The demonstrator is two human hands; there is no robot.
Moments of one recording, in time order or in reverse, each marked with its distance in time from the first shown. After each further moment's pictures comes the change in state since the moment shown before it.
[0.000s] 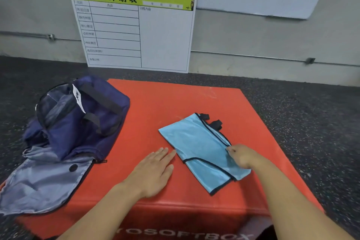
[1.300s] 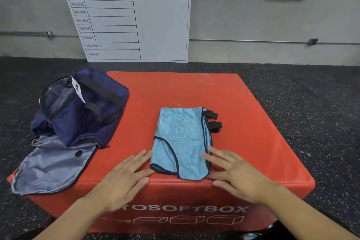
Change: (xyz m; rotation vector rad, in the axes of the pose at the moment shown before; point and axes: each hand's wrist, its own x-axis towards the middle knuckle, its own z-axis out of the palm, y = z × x) left_hand -0.094 -0.040 0.010 0.125 0.021 0.170; right_hand -0.141 0.008 0.045 -0.385 0.227 -0.956
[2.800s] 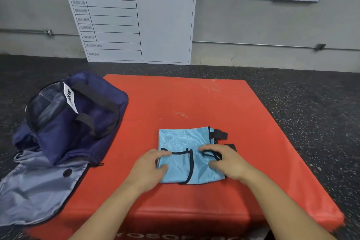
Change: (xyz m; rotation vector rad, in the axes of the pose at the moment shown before) left_hand 0.119 -0.003 0.007 -0.657 0.196 -0.411; right_hand 0.110 0.052 0.004 0.882 0.070 0.604
